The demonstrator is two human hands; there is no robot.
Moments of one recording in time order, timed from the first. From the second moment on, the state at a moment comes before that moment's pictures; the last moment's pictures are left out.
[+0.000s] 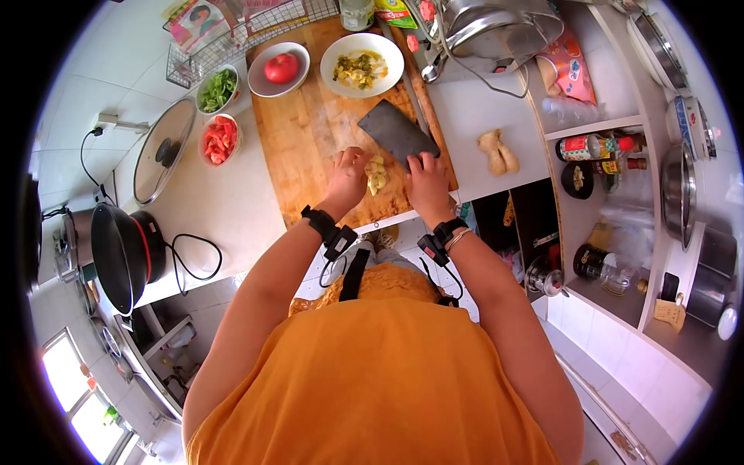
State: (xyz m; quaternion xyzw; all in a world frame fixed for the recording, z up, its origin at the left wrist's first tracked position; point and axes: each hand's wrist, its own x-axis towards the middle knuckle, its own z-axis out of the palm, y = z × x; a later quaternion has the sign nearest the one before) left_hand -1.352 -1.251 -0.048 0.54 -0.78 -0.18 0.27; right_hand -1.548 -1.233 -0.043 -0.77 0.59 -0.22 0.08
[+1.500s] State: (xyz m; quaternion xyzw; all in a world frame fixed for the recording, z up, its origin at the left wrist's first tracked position) left_hand -1.163 -1.257 -0.045 0.63 -0.18 -0.51 0.56; right_hand -1.642 -1.178 -0.013 -0.45 0.61 -0.32 0.57
